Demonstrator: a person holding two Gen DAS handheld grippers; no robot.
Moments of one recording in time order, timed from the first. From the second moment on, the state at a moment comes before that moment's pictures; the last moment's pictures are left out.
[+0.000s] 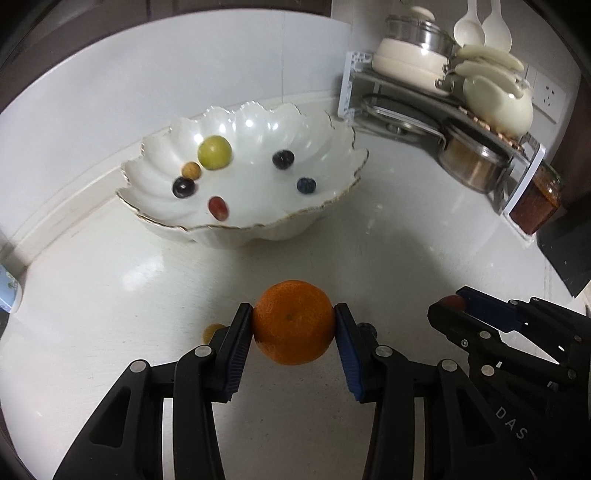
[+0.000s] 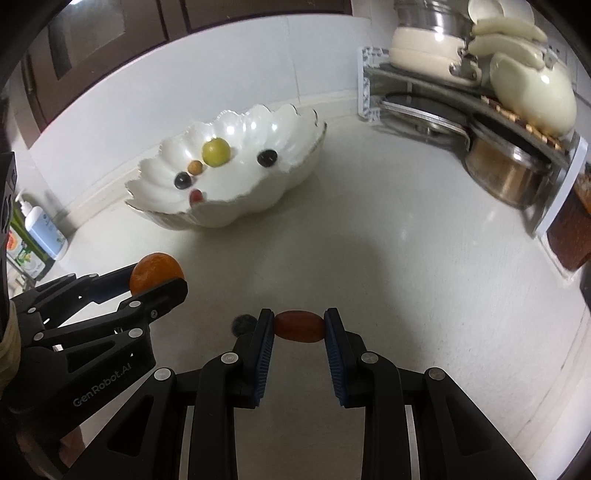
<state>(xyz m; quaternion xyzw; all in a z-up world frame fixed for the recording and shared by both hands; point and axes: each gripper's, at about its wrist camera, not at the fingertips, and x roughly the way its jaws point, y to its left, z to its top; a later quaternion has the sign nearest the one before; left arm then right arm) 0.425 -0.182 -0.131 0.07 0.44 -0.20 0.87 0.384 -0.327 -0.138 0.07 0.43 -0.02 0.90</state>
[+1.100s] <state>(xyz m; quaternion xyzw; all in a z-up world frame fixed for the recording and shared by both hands) 0.422 -0.133 -0.037 0.04 0.33 -0.16 0.93 0.397 -0.286 -0.046 0.03 0.32 0.02 0.95</state>
